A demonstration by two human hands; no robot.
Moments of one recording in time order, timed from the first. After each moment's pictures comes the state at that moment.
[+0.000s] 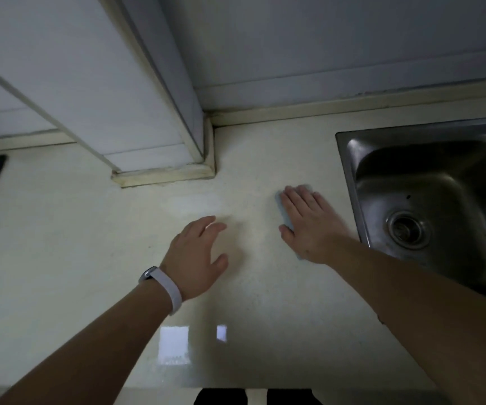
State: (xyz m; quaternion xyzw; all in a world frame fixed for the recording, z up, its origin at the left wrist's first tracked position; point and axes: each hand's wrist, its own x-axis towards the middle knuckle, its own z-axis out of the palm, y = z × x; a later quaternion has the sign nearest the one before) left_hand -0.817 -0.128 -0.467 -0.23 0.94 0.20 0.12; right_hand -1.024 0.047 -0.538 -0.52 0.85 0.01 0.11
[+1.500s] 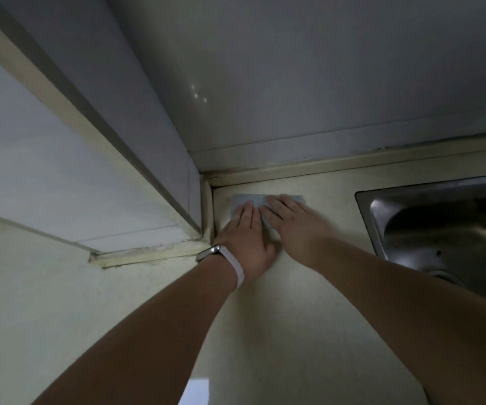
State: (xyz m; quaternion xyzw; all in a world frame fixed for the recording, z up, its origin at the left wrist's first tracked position) left_hand -1.015 -0.195 -0.517 -0.18 0.96 0.12 0.19; right_hand -1.116 -0.085 -0.520 -0.53 0.83 0.02 0.15
